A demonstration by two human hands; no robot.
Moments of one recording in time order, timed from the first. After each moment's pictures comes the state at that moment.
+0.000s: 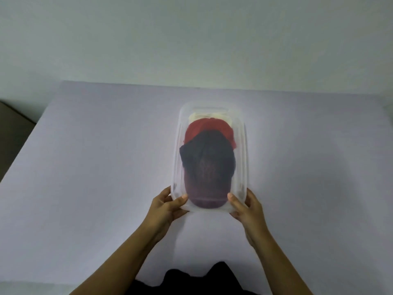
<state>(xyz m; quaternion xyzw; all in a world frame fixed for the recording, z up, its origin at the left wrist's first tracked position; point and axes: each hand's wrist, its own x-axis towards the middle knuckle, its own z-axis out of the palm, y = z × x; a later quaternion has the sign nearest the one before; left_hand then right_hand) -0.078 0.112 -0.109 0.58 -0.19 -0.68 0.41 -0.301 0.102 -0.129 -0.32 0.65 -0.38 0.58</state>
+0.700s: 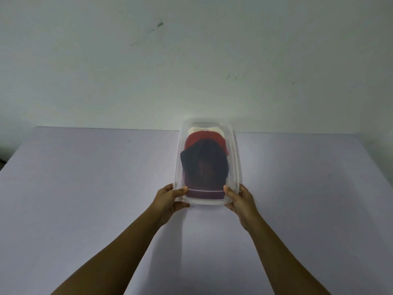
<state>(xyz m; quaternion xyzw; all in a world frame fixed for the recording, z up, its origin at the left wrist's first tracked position) -0.146 -0.075 -0.115 0.61 -0.15 -0.68 0.37 -0.360 -0.081 -0.147 -0.31 0.66 -0.37 0.58</state>
